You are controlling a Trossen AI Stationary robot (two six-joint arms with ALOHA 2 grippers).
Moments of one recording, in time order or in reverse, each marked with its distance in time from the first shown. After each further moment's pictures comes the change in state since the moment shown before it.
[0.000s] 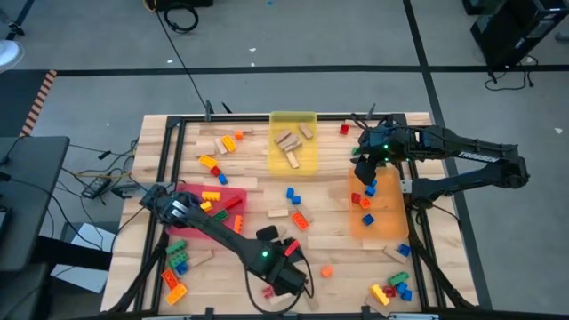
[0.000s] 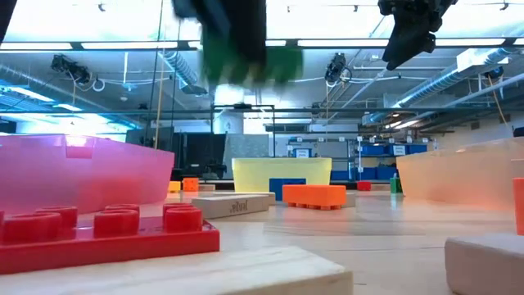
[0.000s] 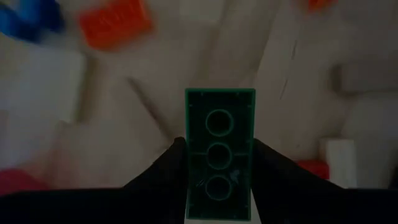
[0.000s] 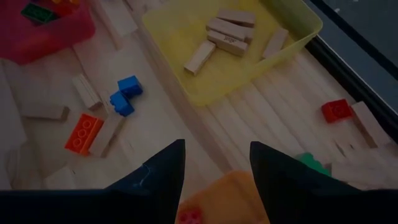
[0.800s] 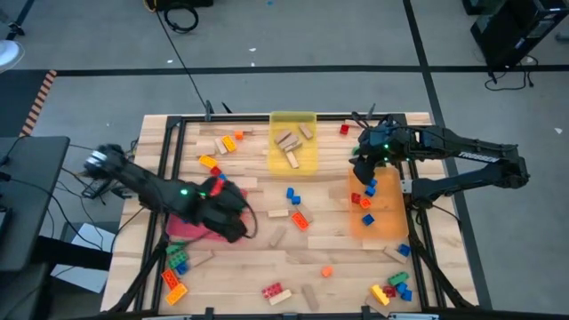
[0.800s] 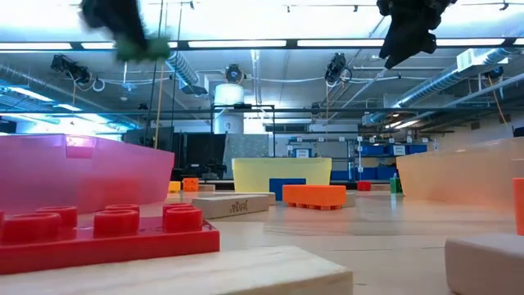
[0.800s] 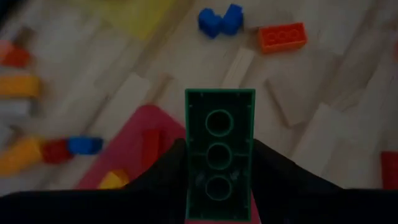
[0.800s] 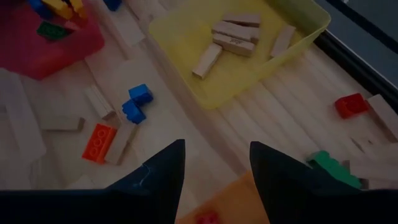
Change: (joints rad) left arm 0.087 -0.866 -0.891 0.179 -0.139 -0.132; right arm 0.000 0.000 0.000 0.024 -0.026 0.081
